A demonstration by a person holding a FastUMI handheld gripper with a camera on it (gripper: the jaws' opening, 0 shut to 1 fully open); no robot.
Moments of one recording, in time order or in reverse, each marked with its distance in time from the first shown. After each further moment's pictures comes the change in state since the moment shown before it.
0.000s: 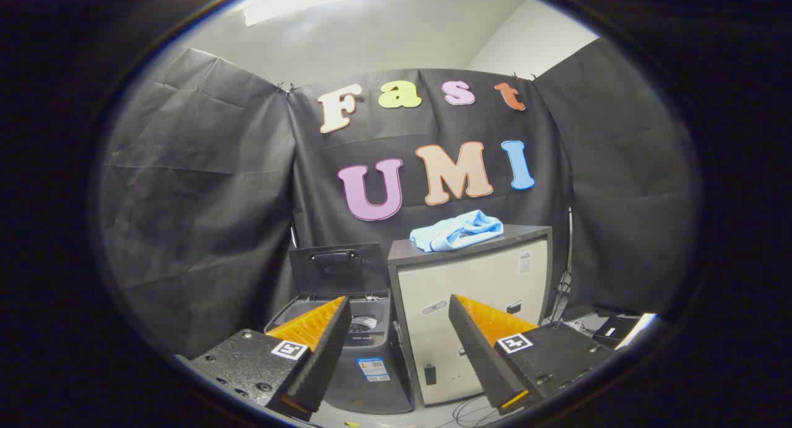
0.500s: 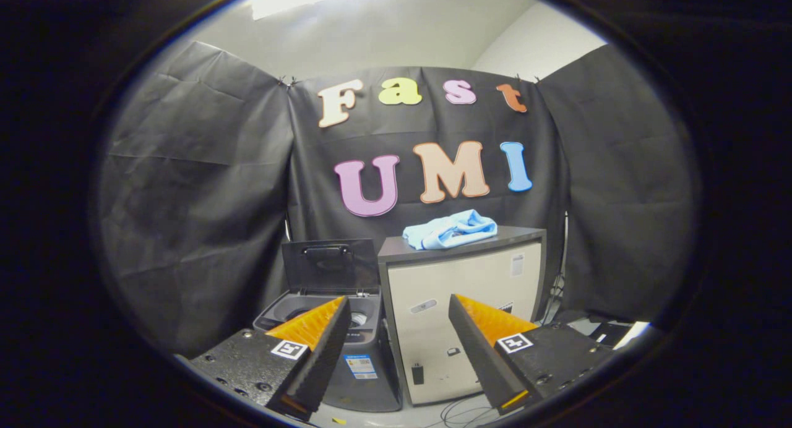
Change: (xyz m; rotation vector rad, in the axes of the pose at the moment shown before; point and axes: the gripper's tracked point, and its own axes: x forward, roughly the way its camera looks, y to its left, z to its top) arm 0.009 -0.011 -0.005 -0.029 0.013 -0.017
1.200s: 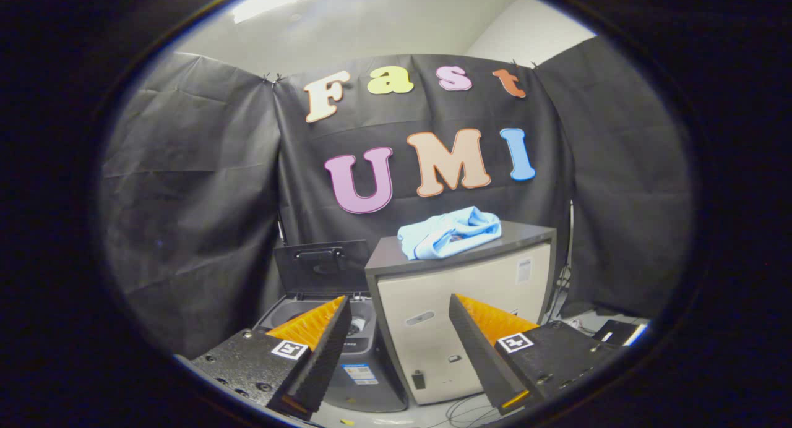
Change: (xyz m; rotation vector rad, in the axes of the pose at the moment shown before) arm 0.062 -0.027 0.032 0.007 0.046 0.002
